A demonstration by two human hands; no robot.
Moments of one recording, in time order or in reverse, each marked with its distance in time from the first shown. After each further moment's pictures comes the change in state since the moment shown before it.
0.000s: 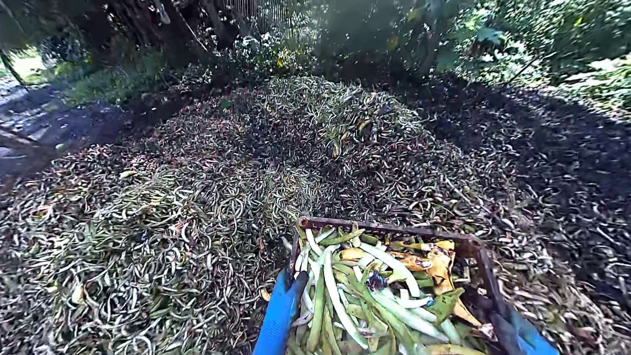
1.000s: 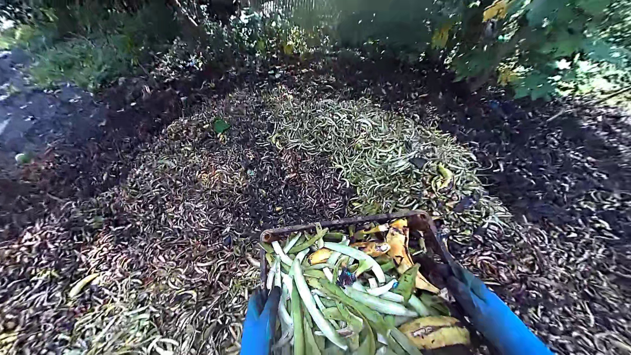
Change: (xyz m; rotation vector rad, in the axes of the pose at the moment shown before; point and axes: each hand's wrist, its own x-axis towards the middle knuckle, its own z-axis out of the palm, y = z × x) left_hand 0.668 0.513 -0.227 -0.054 0.254 -0.174; right_hand 0.775 -0.572 0.177 -0.053 -0.186 0.033
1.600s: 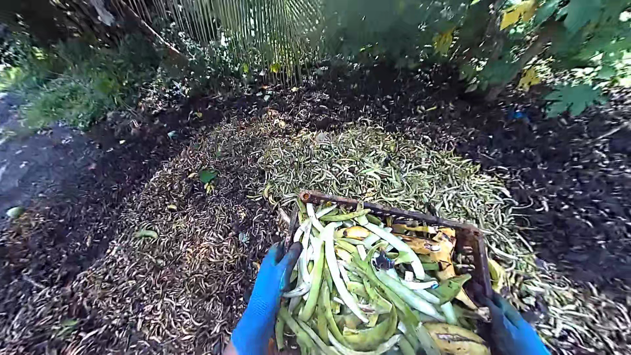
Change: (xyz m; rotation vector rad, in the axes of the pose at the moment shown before) left_hand 0.358 0.497 0.169 0.110 -0.261 0.229; right_hand 0.432 -0.163 -0.079 0.237 0.295 0.144
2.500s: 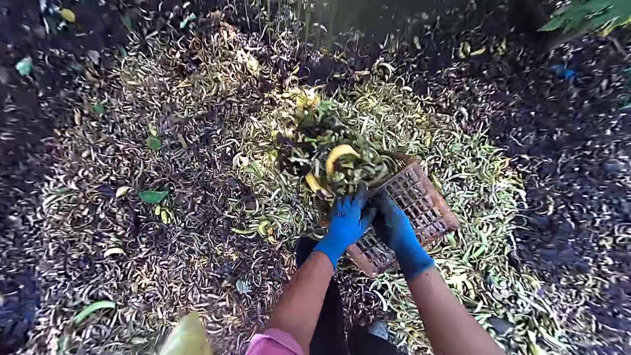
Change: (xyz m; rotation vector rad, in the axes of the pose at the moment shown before) left_hand 0.786 0.149 0.076 0.452 -0.566 0.366; right_hand 0.604 -0.396 0.542 0.269 -0.228 0.293
